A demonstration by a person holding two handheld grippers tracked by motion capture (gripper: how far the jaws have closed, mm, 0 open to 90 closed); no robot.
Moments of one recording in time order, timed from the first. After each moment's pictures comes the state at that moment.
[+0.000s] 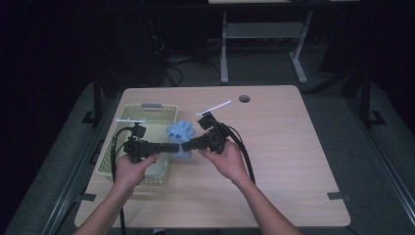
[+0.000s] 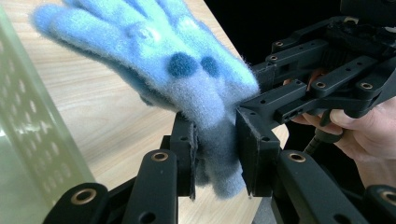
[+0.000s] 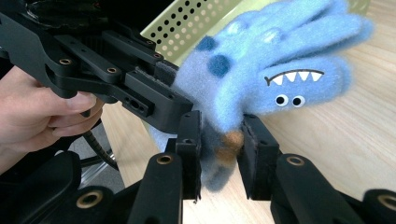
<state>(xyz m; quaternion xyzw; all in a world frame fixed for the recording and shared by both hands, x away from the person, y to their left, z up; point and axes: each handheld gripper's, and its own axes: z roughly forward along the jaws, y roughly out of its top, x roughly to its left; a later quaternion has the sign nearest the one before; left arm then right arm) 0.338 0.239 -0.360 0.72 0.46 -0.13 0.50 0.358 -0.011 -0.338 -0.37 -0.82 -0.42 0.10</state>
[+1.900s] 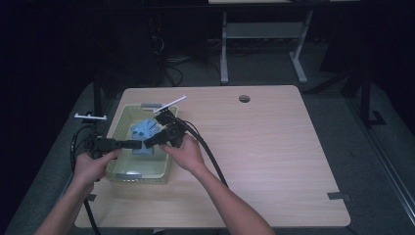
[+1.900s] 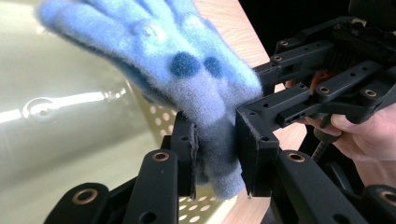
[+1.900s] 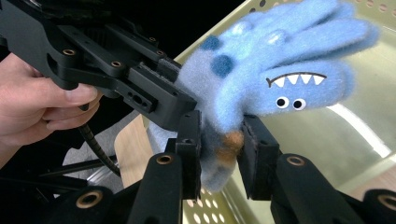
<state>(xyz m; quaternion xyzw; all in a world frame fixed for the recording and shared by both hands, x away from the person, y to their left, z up) 0.349 0.342 -0.359 0.71 0.51 -0.13 0.47 0.384 0.095 -0.346 -0.34 -0.83 -0.42 0.13</state>
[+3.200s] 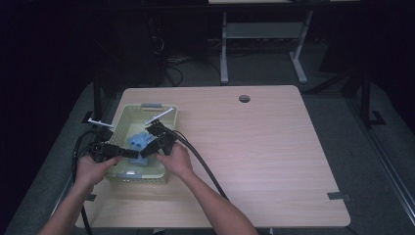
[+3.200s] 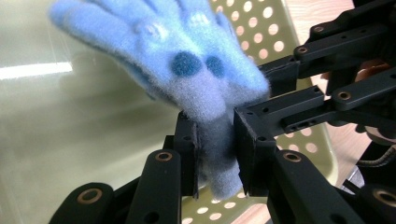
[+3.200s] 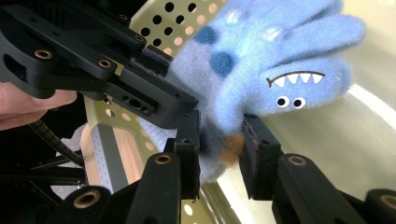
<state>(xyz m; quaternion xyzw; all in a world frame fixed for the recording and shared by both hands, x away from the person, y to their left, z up) 0.362 0.349 -0.395 0.75 0.56 -0.10 0.35 0.397 0.133 -0.403 -0.36 -0.85 -0.36 0.15</state>
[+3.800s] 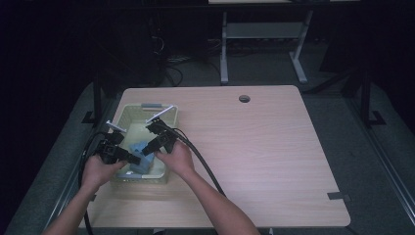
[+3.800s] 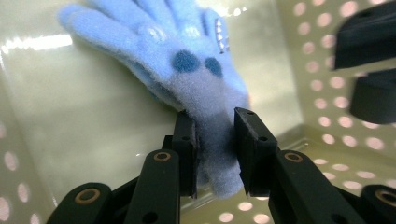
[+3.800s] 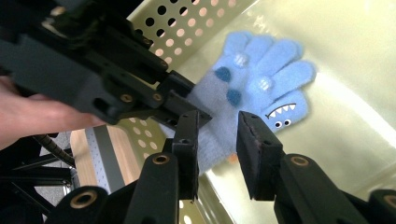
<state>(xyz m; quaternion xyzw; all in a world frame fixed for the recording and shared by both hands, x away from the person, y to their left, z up) 0.371 0.327 -0.411 0.78 0.58 -0.07 0.23 0.396 0.128 -0.391 -0.36 -0.85 -0.36 0.12</state>
